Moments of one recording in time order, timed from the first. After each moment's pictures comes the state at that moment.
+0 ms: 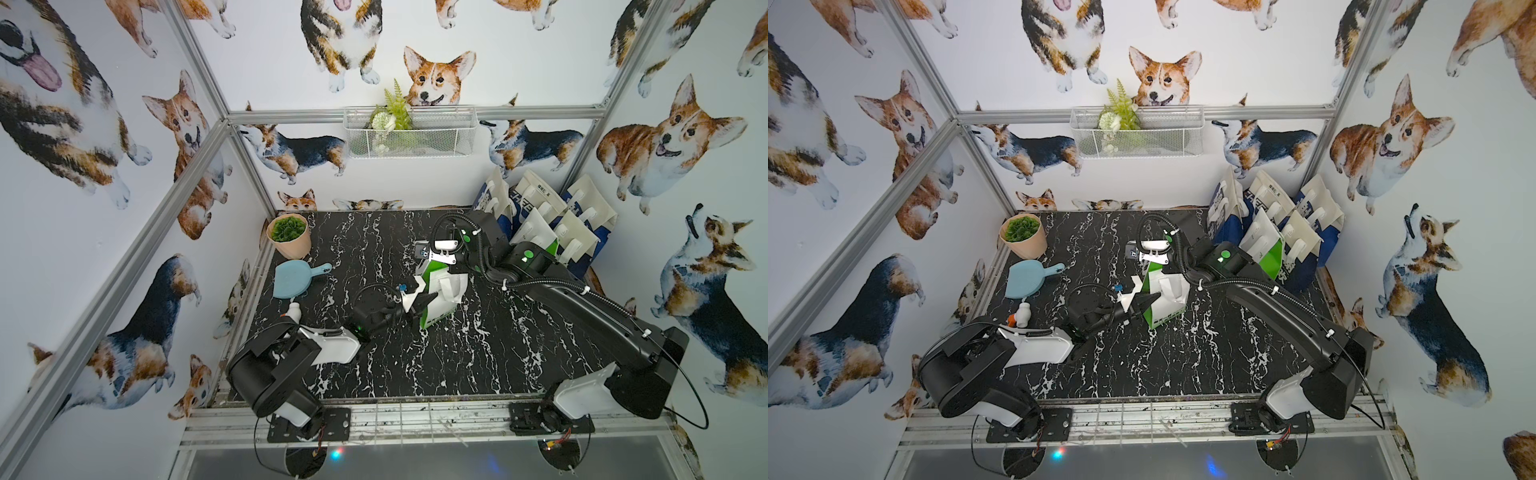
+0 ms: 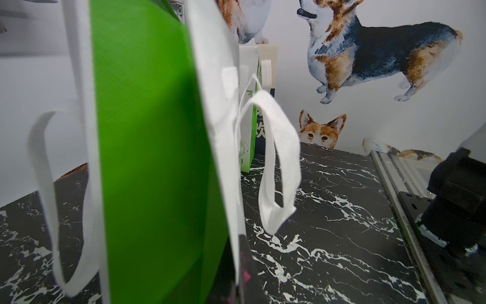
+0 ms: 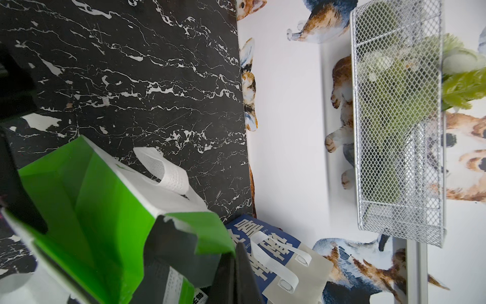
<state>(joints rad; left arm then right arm) -0.76 1.54 0.46 1.06 0.41 -0.02 0.82 1.44 1.53 -0.70 0.26 -0.99</state>
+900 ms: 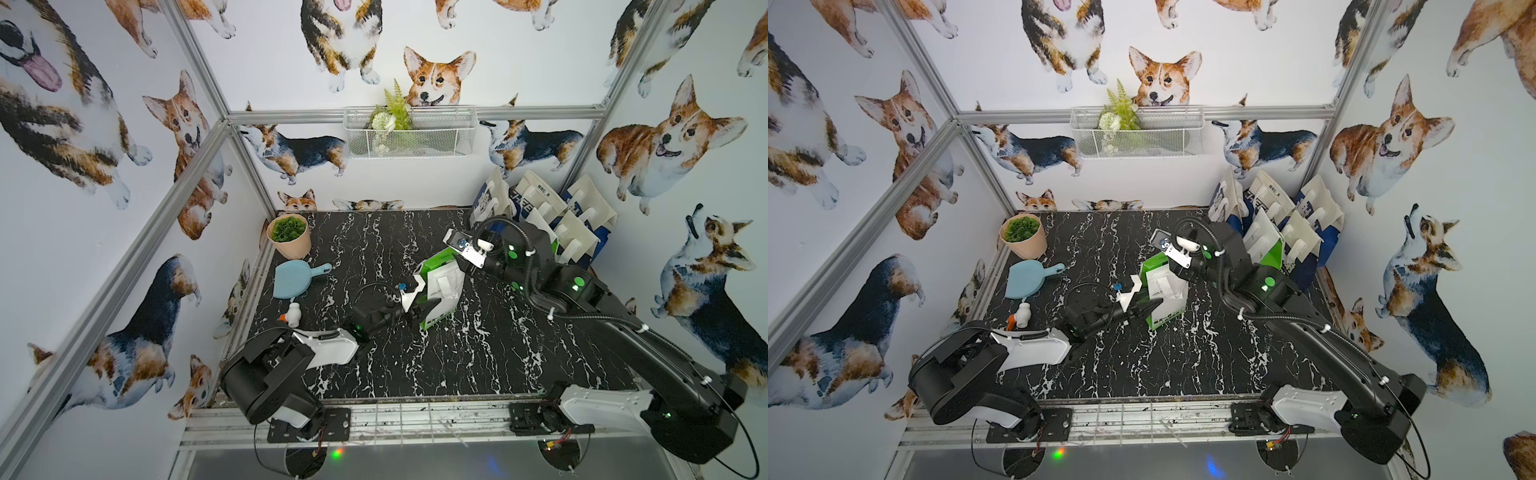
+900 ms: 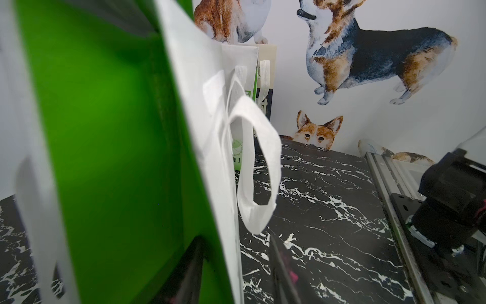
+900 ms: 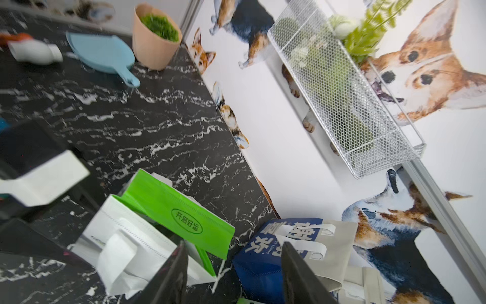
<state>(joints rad) -0.76 1.48 0.48 0.98 0.41 -0.05 0.81 1.10 1.31 -0.59 0.15 -0.58</state>
